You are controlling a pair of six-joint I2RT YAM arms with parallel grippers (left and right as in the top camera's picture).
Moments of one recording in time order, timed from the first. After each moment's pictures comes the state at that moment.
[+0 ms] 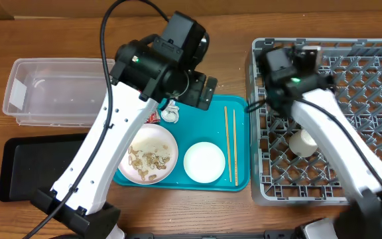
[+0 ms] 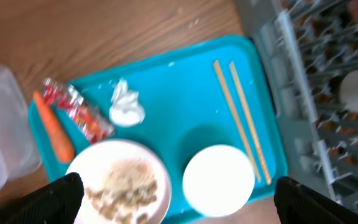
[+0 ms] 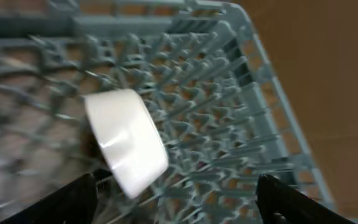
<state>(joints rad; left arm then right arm) -0.54 1.77 2.07 -1.47 0.01 -0.21 0.32 1.58 1.40 -1.06 0.85 0.45</state>
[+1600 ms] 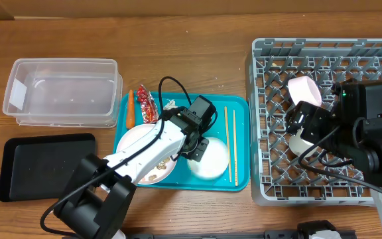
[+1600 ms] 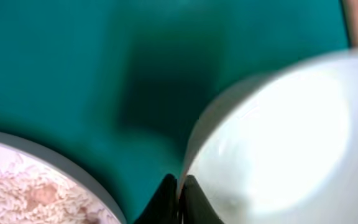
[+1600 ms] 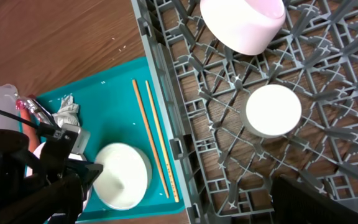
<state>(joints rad) -0.66 1.77 1.13 -0.80 0.03 -0.21 0.12 1.11 1.43 -1.35 -0.07 0.51</state>
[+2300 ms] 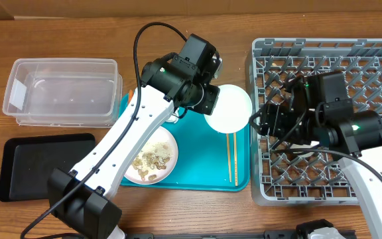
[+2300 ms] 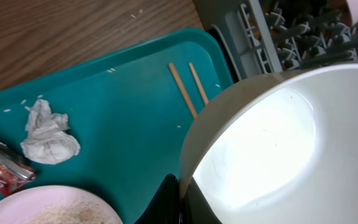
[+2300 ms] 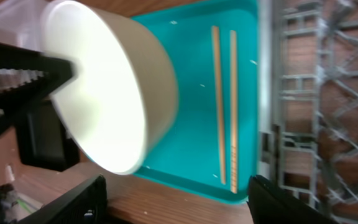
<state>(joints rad) -0.57 1.77 1.71 -1.09 0.18 -0.21 0.21 1.23 1.25 -1.11 -0.42 0.43</state>
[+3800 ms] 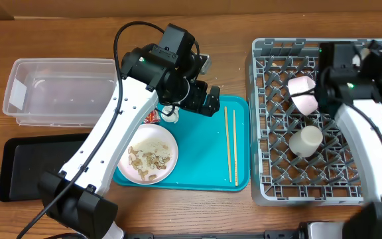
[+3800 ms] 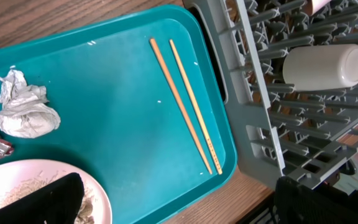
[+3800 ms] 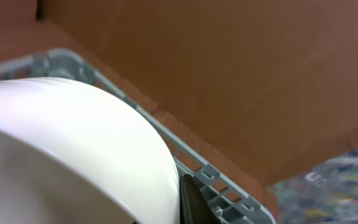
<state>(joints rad) -0.47 1.77 1.78 -1.23 0.36 -0.18 0.01 1.57 1.29 -0.76 1.23 0.44</state>
